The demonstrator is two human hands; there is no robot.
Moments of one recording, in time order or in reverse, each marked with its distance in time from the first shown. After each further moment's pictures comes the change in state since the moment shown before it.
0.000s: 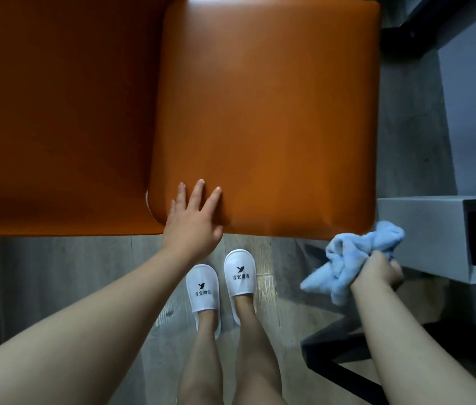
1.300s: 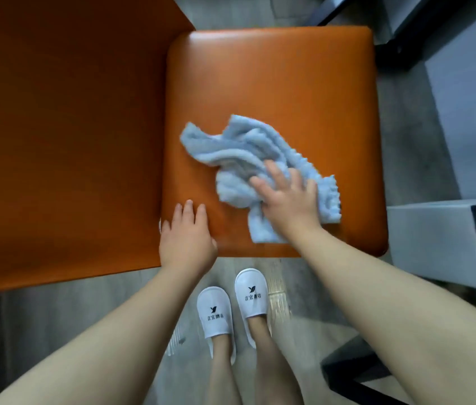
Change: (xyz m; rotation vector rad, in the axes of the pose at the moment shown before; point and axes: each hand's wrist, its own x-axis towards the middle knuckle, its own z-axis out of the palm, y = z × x) left_hand 0.011 -0.014 -0.032 0.067 0.015 -0.122; right_hand -0.088 -0.022 0.143 -1.340 -0.494 -1.496
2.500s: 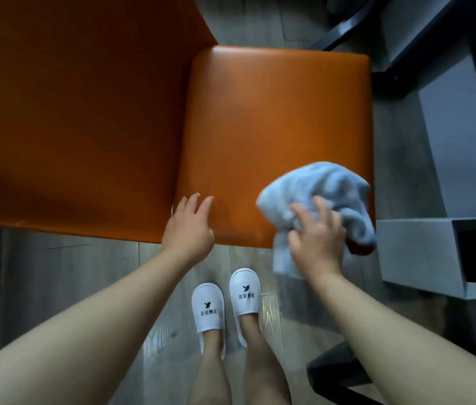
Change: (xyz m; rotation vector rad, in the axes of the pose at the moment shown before) left_hand -0.024 -0.016 -0.016 -0.232 0.021 0.047; right_hand -0.090 -0.006 -0.035 0.173 0.322 0.189
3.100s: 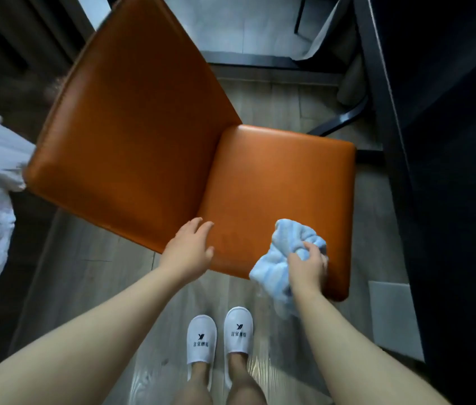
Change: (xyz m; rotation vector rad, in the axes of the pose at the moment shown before) left_hand -0.071 0.035 -0.083 -0.118 0.106 -0.061; right_hand 0.017 -0.026 -0.069 0.617 -0.199 0.707
